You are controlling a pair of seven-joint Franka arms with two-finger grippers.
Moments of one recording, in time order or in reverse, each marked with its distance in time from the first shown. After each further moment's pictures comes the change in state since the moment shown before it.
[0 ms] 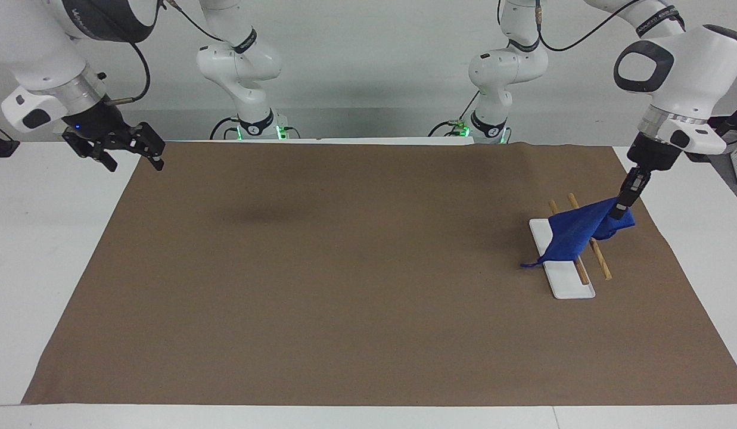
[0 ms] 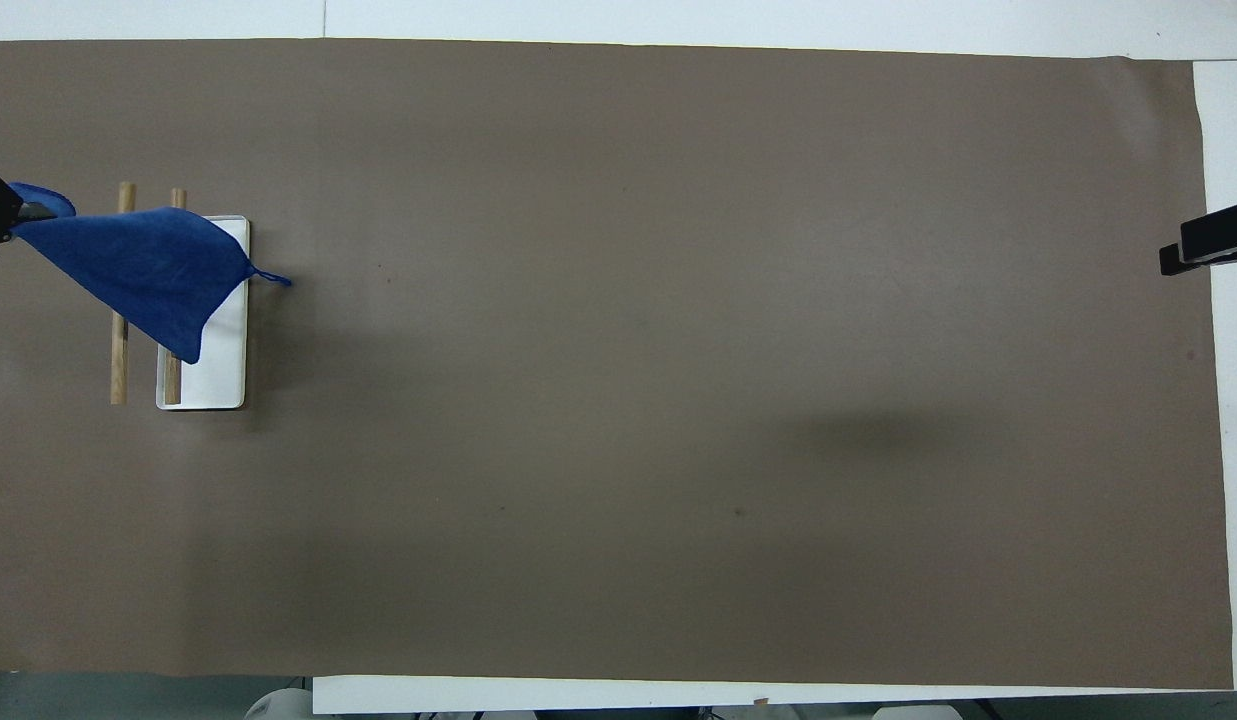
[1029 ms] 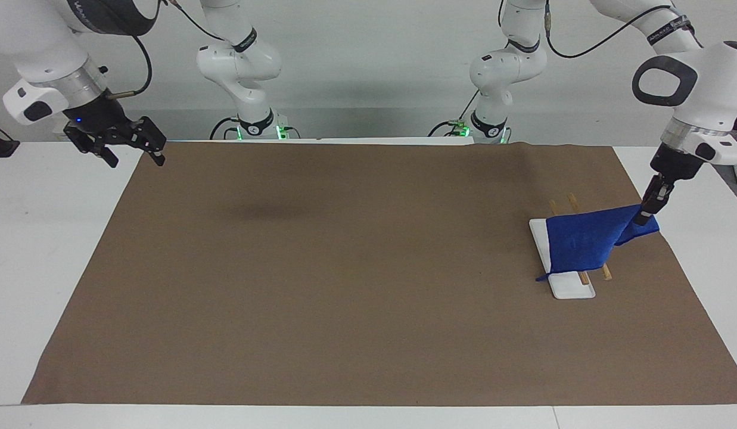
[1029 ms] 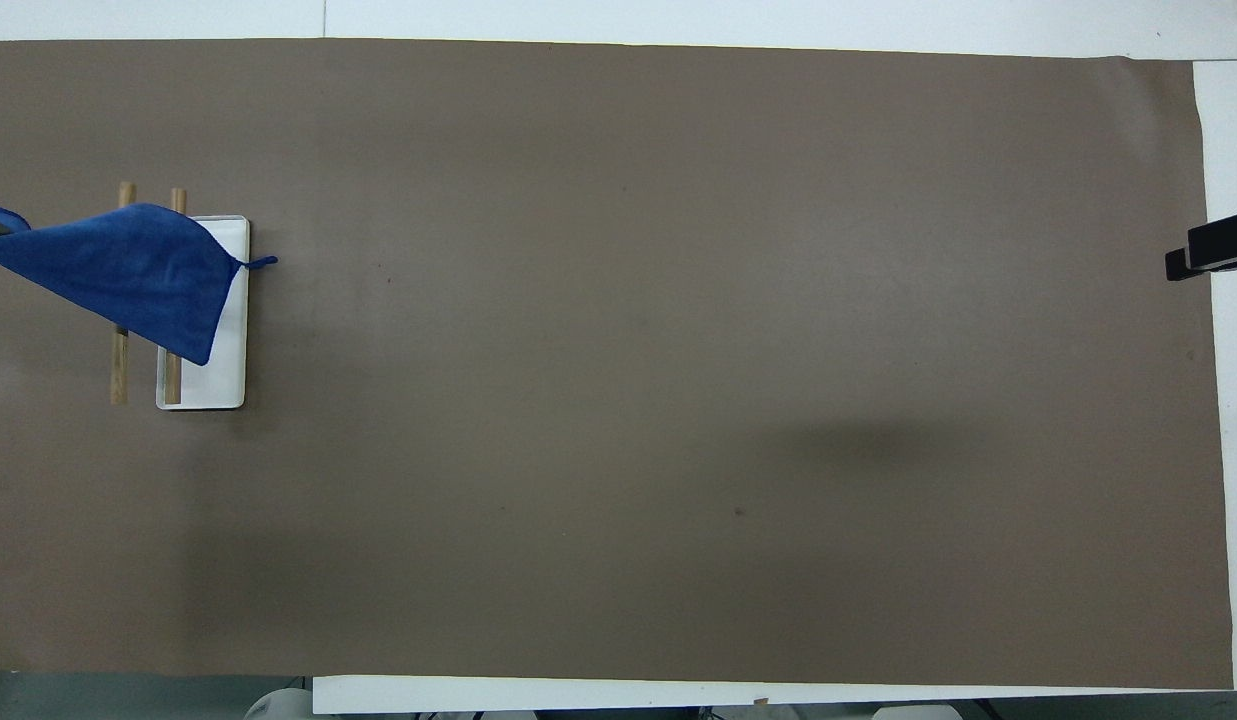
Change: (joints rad) left arm 0.087 0.047 0.002 -0.033 0.009 0.038 0.066; right arm 0.002 -0.030 0.003 -0.009 0.000 0.002 0.000
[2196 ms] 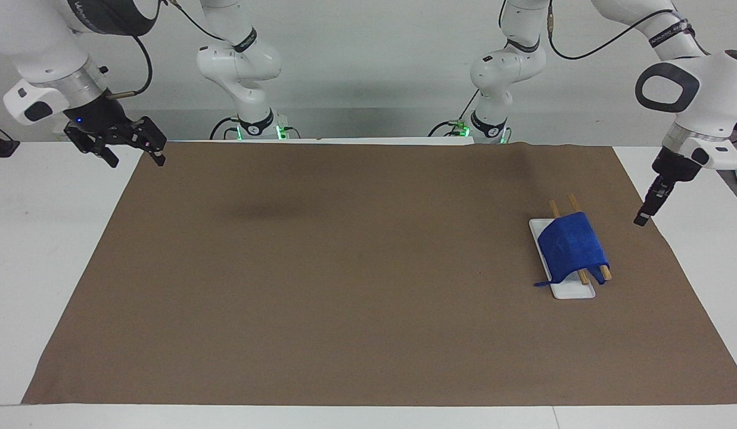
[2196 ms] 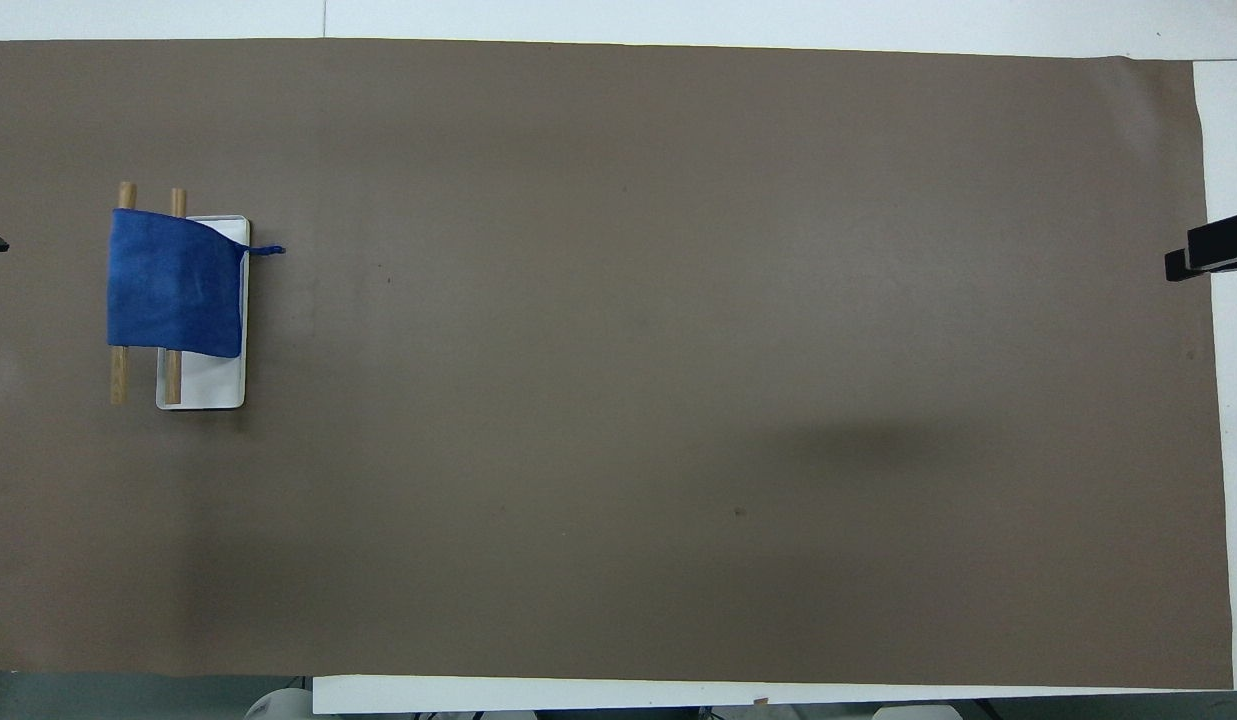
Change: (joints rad) left arm 0.054 0.000 0.002 -0.028 0.036 -0.004 0.123; right arm 0.000 -0.001 0.000 -0.002 0.000 0.000 0.000
